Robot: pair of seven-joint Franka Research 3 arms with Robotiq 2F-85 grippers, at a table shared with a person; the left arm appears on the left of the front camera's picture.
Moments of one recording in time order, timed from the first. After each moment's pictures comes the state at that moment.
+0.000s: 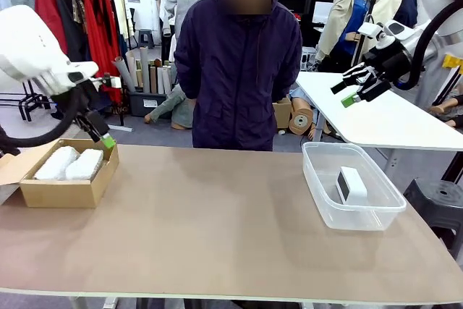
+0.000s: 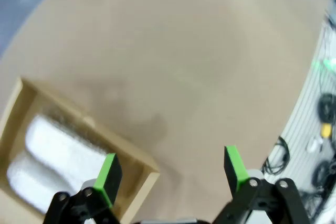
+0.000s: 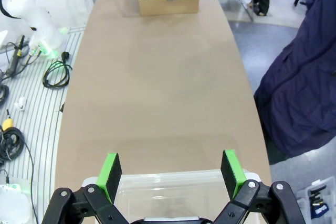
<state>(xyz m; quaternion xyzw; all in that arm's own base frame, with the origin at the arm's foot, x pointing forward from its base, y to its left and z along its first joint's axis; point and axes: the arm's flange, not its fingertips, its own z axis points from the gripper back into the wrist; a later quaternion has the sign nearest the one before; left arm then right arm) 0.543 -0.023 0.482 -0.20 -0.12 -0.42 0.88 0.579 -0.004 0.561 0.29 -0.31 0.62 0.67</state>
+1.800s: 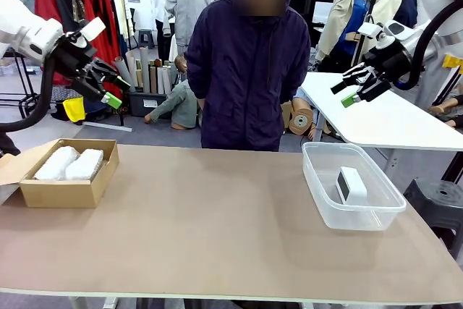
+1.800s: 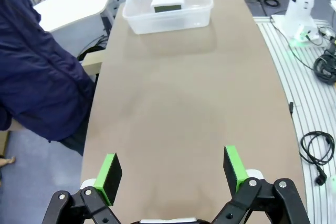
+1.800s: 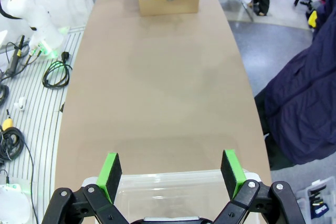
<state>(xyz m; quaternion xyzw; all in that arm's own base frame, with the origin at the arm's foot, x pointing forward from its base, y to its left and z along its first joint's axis) 0.538 -0.033 0.553 -0.26 -0.36 -0.65 0.62 0.579 -0.004 0.561 0.29 -0.30 0.62 0.67</state>
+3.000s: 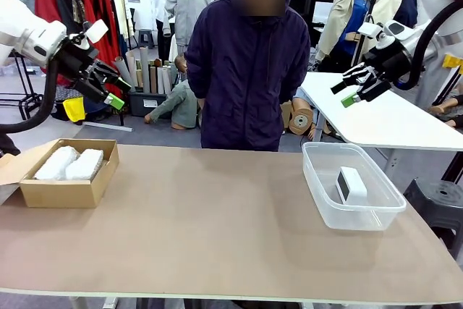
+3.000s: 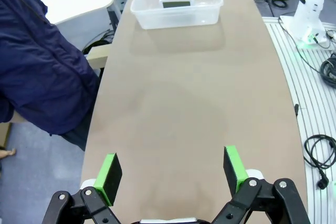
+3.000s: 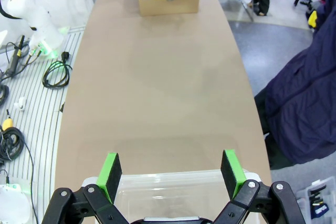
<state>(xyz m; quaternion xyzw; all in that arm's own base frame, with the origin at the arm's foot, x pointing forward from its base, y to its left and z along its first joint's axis) 0.541 -0.035 0.550 -0.25 -0.36 -0.64 0.63 0.579 -0.004 0.561 0.29 -0.30 0.62 0.67</state>
